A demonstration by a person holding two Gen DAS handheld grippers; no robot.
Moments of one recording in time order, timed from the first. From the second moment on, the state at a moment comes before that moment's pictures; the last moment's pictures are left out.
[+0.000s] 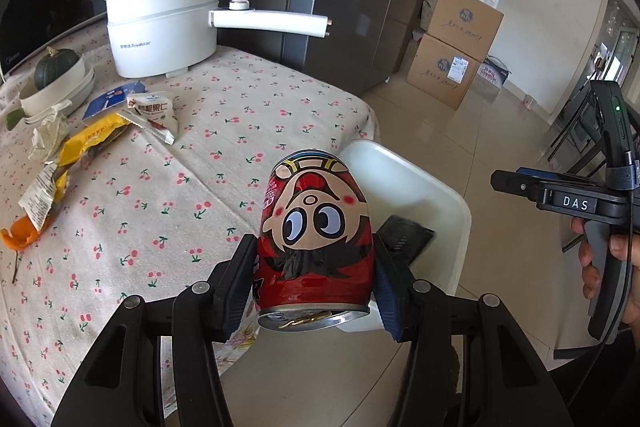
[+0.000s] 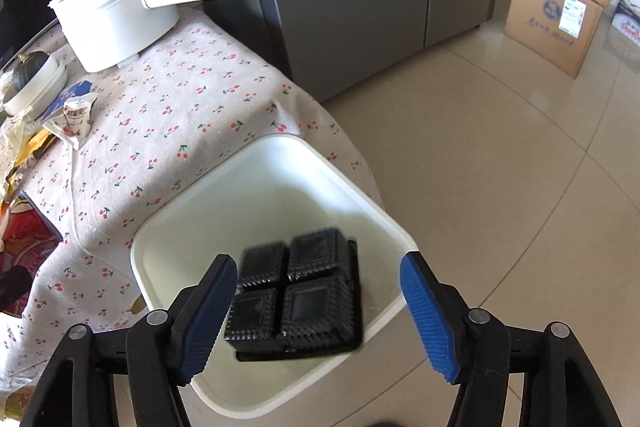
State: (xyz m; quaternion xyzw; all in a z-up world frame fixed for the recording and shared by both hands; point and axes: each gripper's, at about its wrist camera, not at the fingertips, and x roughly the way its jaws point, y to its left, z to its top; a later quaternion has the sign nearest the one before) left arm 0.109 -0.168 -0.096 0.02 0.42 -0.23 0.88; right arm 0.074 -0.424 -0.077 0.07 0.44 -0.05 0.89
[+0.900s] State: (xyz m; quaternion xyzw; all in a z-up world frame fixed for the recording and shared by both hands) left arm 0.134 -0.181 -0.098 0.06 0.40 -0.16 0.90; right arm 0.070 -0.437 -0.058 0.06 0.41 -0.06 0.91
